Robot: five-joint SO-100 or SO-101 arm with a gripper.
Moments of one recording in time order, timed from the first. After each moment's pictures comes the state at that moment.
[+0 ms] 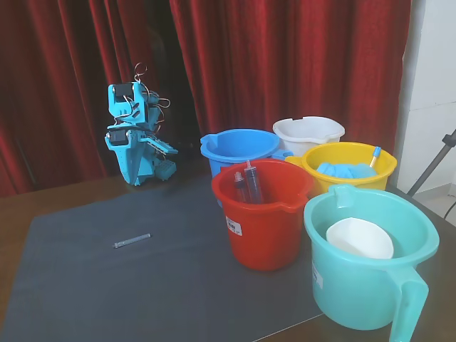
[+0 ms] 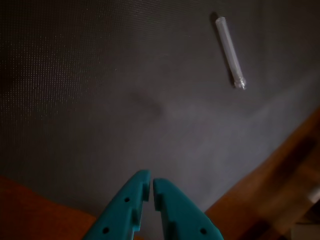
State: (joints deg) arm 13.9 180.3 168.5 75.1 9.9
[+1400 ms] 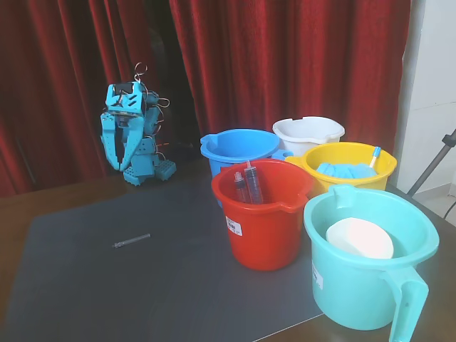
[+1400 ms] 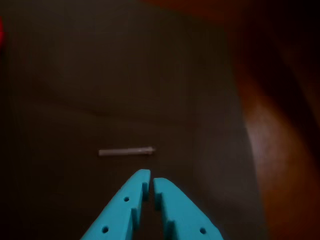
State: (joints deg) arm 13.1 180.2 166.0 49.0 67.9
